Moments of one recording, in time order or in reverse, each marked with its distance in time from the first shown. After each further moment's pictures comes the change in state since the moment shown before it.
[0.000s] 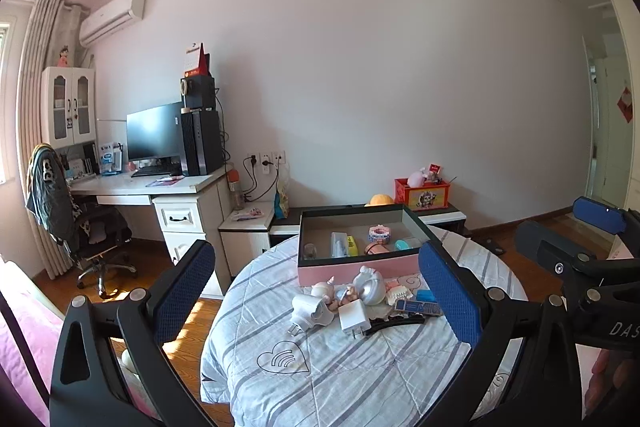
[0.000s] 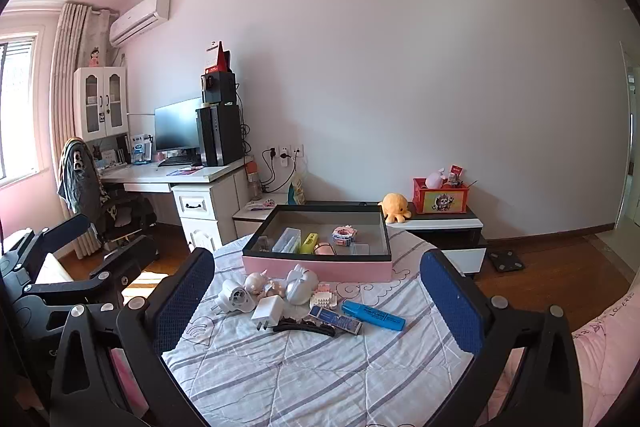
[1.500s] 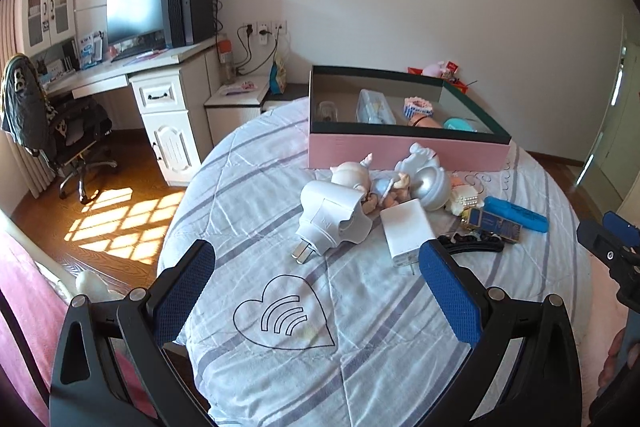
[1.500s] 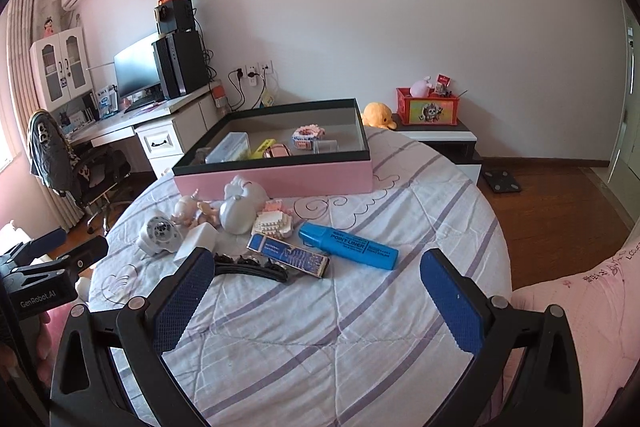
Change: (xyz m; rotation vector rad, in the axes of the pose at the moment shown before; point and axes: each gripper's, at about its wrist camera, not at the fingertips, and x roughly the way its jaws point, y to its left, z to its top) left arm 0.180 0.038 -0.102 -0.095 0.478 -0.041; right arm 0.139 -0.060 -0.085 0.101 0.338 -0.053
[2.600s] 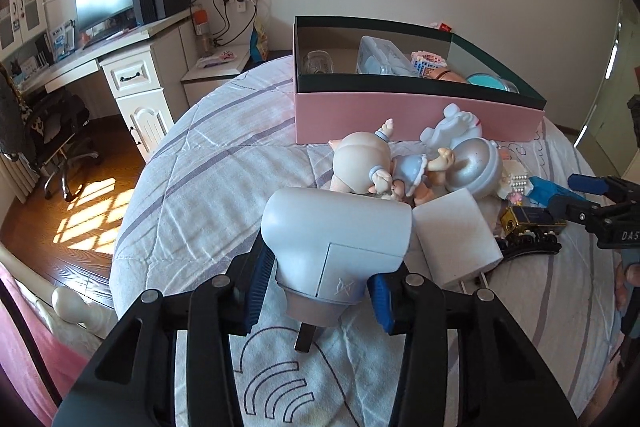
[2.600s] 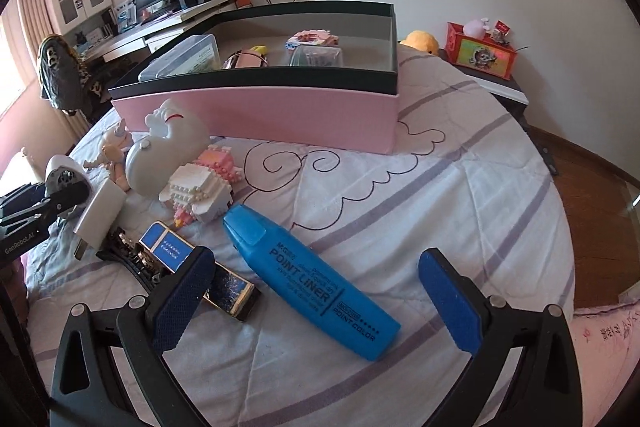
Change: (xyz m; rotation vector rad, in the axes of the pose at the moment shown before) left arm 0.073 0.002 0.005 0.064 0.105 -0.043; right arm 0.136 -0.040 0.023 -0.140 0.308 0.148
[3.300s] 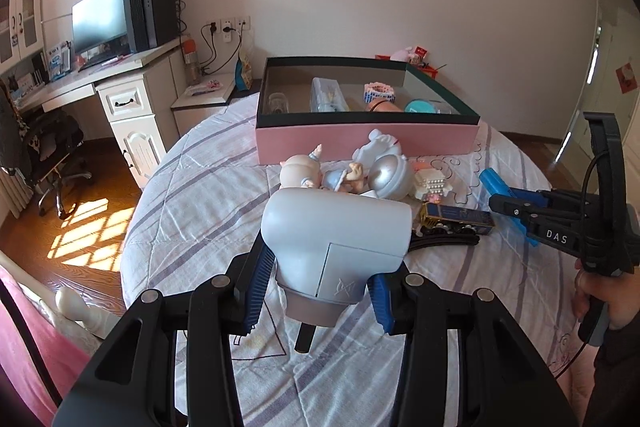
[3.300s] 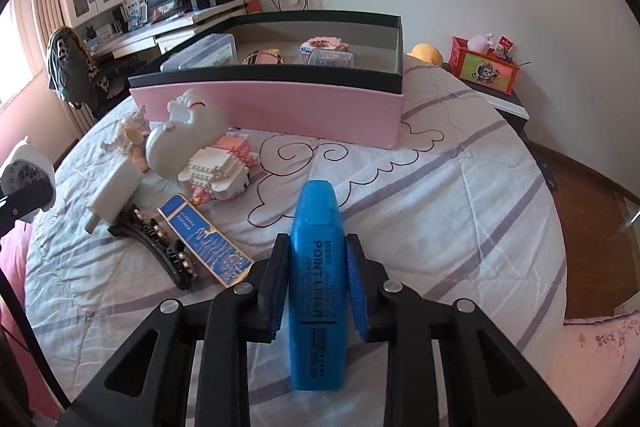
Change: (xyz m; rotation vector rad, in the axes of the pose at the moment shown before) left arm -0.071 -0.037 -0.011 0.019 -0.114 -0.045; right arm -0.032 0.016 -0.023 -0.020 -0.102 -0.011
